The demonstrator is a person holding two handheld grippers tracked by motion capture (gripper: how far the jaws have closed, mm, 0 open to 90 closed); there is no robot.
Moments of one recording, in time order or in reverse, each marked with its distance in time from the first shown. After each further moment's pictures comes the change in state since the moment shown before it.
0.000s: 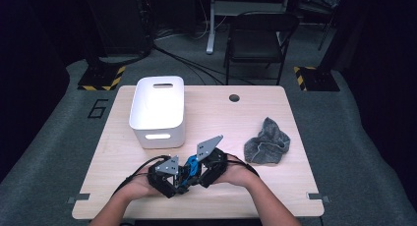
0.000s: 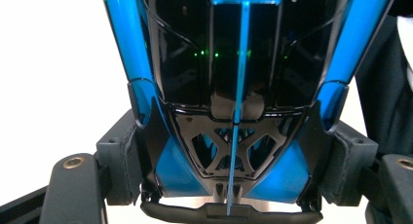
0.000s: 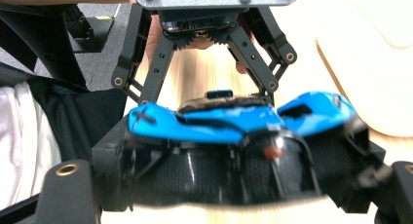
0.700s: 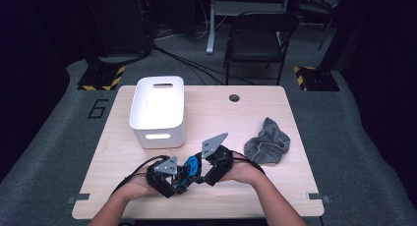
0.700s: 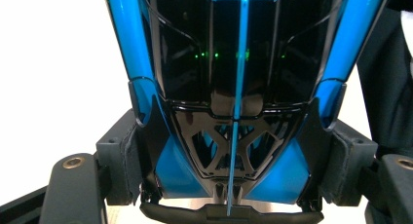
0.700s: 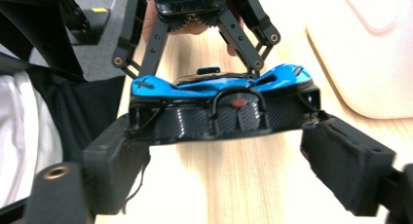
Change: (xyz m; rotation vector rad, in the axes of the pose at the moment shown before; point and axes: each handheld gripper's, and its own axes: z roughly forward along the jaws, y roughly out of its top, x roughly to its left) left arm 0.001 -0.003 -0.001 0.015 0.000 -0.003; right arm -0.005 -0.004 -0.014 0.027 -0.014 -0.007
